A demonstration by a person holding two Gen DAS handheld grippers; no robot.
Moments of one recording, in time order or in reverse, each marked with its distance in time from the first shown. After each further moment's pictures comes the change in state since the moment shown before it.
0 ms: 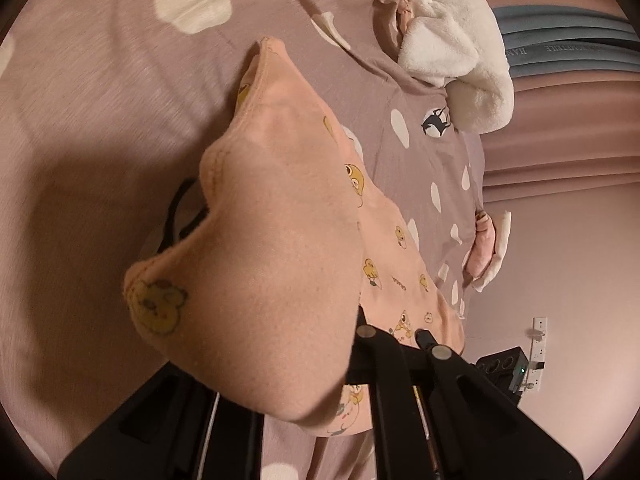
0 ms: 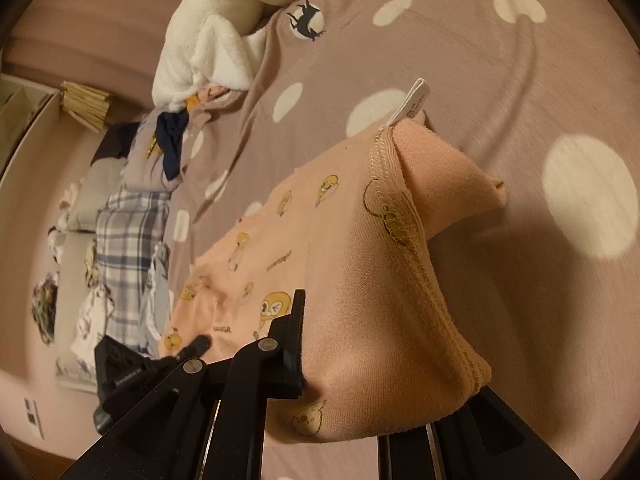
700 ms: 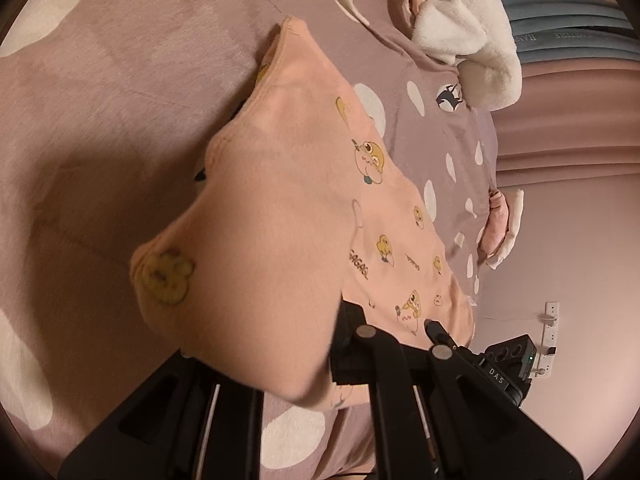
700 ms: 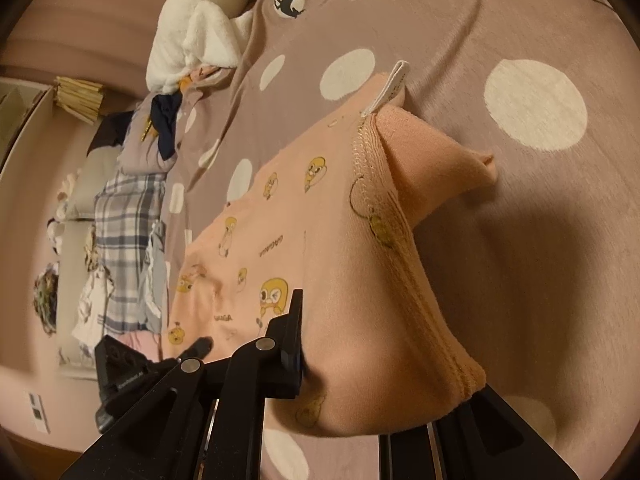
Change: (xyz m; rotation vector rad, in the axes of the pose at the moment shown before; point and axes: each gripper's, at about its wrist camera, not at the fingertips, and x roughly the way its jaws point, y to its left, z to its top) left arm -0.017 0.010 -0.040 -0.005 0.044 0.050; right arm -0.016 -0.009 -0.029 0.034 0.062 -0.002
